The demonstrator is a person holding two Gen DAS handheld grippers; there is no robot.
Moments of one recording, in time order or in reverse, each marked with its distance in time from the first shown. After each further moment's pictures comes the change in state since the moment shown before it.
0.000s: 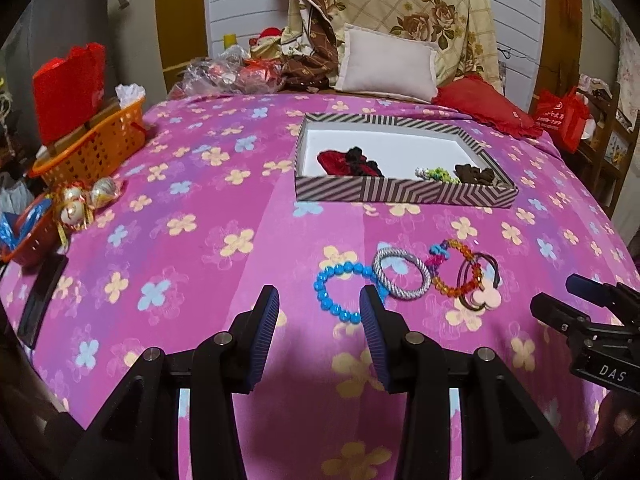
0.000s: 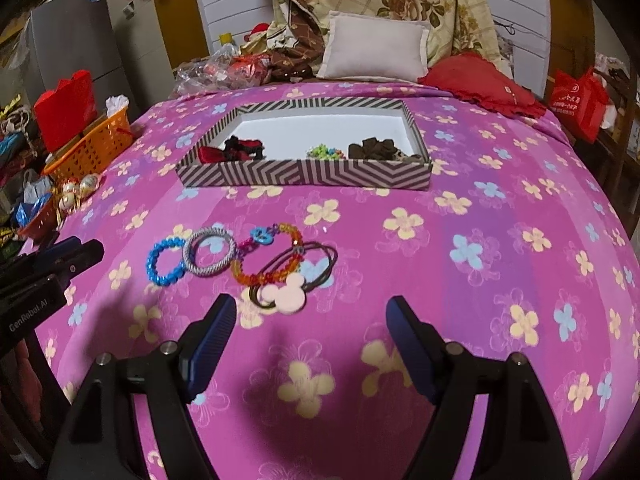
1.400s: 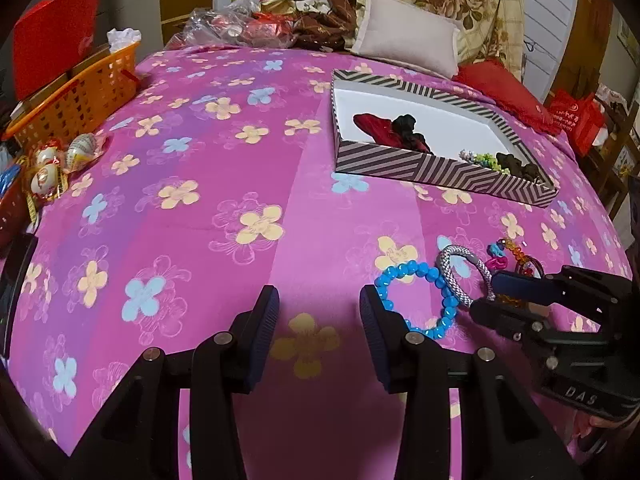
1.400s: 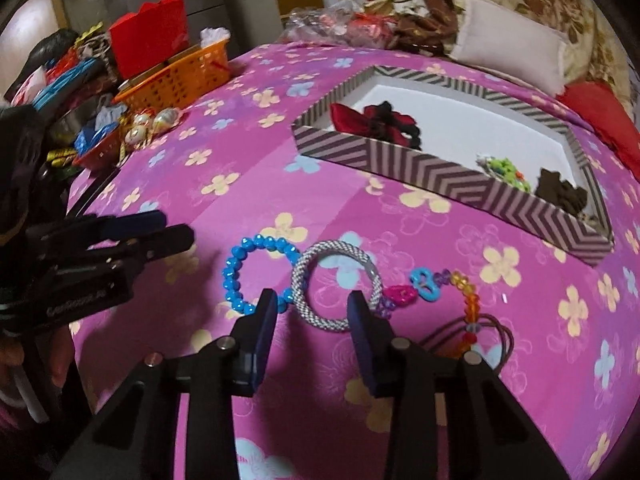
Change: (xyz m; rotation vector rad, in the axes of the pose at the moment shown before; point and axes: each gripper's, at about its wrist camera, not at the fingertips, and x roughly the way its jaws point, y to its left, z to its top) left arm 0.064 0.051 0.014 -0.066 0.143 -0.048; right arm 0.089 0.087 0.039 -0.287 0.145 0.302
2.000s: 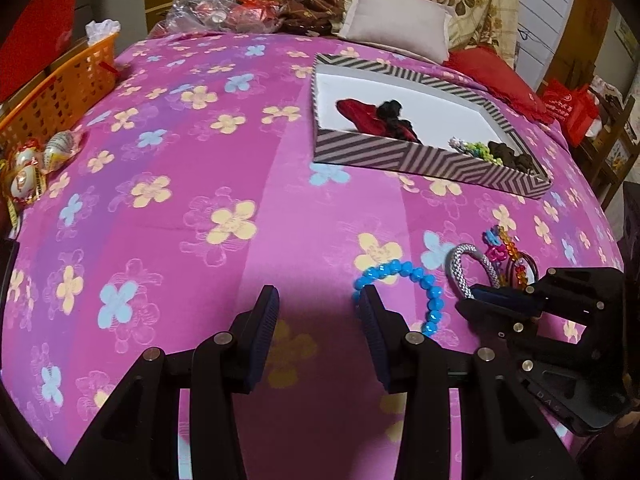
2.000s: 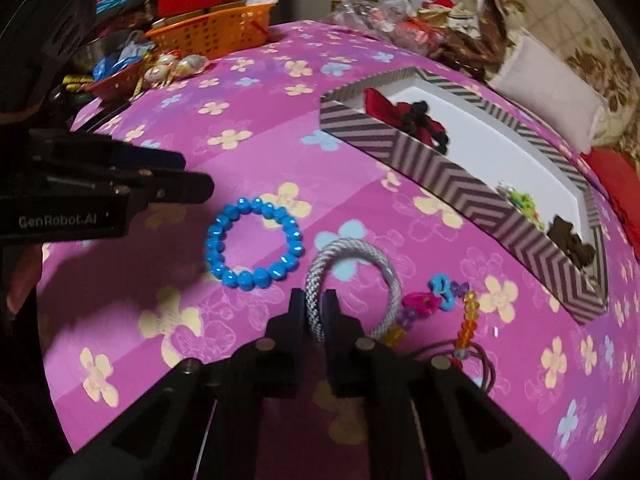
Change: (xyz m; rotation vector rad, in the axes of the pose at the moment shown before) left arm 0.013 -0.012 0.007 0.016 0.061 -0.048; right arm 0.007 0.004 -0.009 -0.196 0.044 -0.056
